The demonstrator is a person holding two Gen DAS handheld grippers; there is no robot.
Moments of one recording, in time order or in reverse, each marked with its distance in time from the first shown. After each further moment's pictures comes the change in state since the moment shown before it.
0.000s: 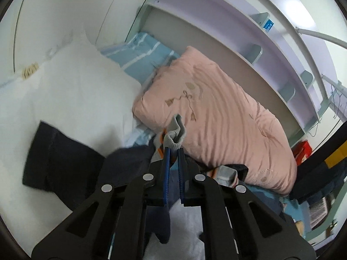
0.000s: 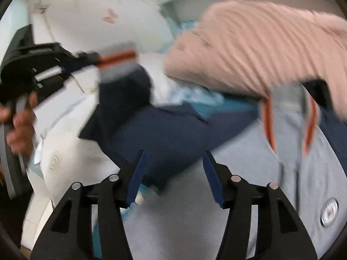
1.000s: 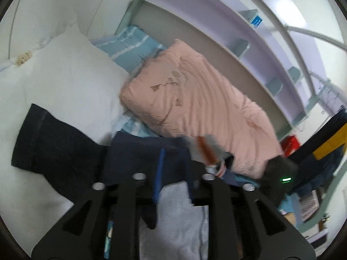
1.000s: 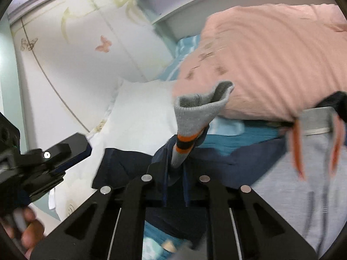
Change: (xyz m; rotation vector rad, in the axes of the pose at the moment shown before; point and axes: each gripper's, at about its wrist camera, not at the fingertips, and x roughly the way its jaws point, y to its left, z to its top) left arm -0.014 -0.005 -0.039 0.015 0.024 -0.072; right arm 0.022 -0.012 0.049 0.148 -0.105 0.030
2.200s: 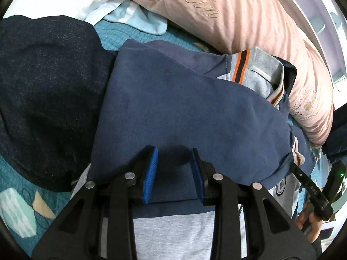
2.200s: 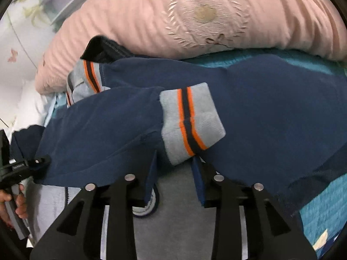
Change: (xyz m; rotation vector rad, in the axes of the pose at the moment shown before) left arm 0.187 -0.011 -0.134 -0.001 0.399 0.185; right arm -0.131 -0.288 -0.085 0.189 0.125 -0.434
